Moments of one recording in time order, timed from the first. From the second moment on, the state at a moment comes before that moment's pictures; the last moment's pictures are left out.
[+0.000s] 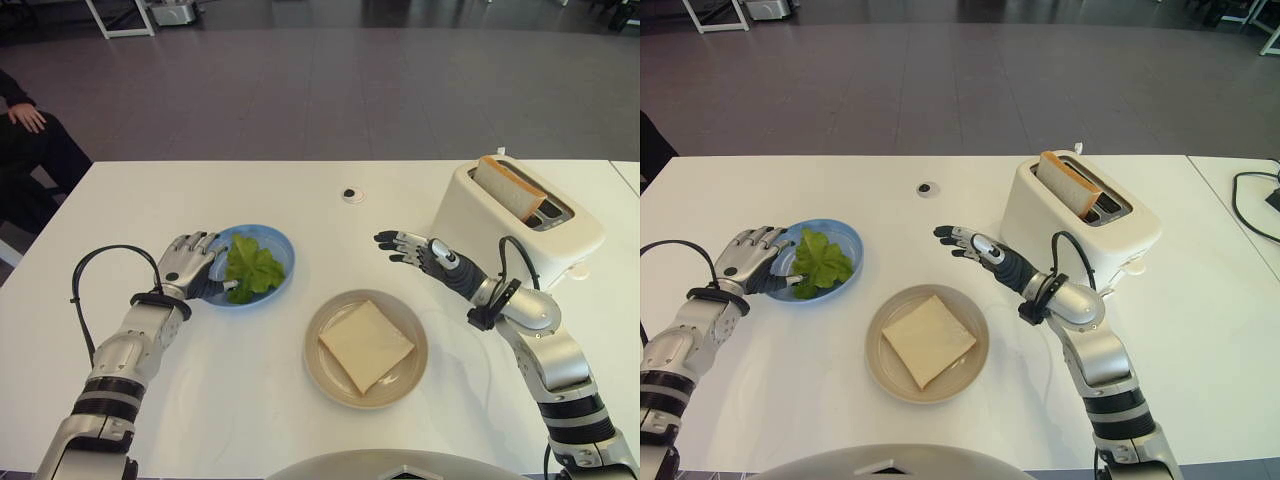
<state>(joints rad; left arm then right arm) -0.17 0.73 -0.14 0.46 1.04 -0.19 0.18 -0.10 -0.43 0.16 -0.27 0.21 0.18 0.59</state>
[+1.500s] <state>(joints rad) -0.08 0.82 -0.07 0.22 0.58 -0.33 0.10 -0.12 -0.39 0.09 -0.23 0.21 0.12 0.57</state>
